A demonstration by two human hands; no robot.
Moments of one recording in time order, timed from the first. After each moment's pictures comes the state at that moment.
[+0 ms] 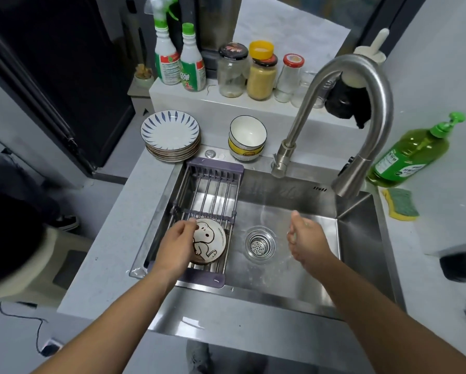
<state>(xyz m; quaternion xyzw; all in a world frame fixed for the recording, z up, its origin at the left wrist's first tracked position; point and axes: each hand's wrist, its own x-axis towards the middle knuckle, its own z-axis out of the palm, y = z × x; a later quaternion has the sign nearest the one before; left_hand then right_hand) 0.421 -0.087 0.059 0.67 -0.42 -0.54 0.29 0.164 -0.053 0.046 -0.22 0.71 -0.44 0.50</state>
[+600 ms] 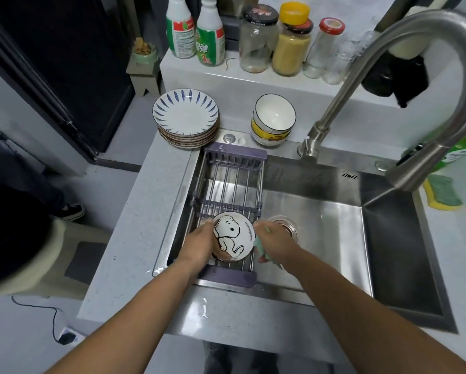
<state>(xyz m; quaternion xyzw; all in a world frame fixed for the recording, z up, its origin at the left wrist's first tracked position) 0.452 -0.120 -0.001 0.67 -0.38 -0.62 0.16 0.273 -0.091 -0.006 -0.34 0.72 -0.25 0.54</state>
